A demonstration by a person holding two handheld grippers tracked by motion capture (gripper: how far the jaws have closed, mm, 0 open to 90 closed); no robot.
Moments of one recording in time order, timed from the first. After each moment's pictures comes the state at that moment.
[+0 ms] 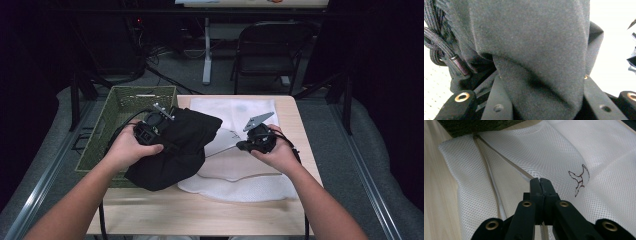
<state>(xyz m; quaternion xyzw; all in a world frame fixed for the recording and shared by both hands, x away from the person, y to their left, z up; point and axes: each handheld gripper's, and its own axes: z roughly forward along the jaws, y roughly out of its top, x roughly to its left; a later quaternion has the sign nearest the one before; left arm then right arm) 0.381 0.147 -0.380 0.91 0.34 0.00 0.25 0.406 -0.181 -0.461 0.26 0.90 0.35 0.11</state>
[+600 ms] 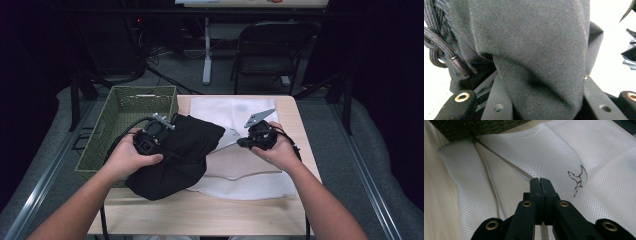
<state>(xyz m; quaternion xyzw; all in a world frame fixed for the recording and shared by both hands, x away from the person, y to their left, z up) 0.360 0.144 -0.387 0.91 0.31 -0.01 0.26 0.411 -0.184 -0.456 0.26 0.89 0.35 0.11</state>
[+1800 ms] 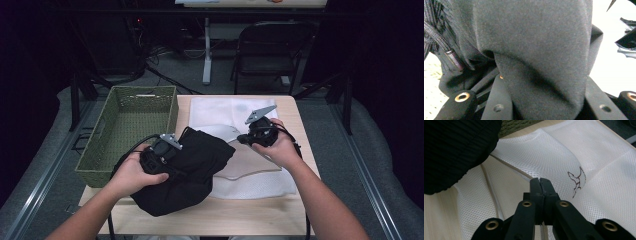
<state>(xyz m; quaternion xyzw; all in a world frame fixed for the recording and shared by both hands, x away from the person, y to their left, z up) 0.327 0.130 -0.410 0.93 0.27 -0.02 0.26 0.413 -0.184 -0.446 0.27 0.89 0.36 0.12</state>
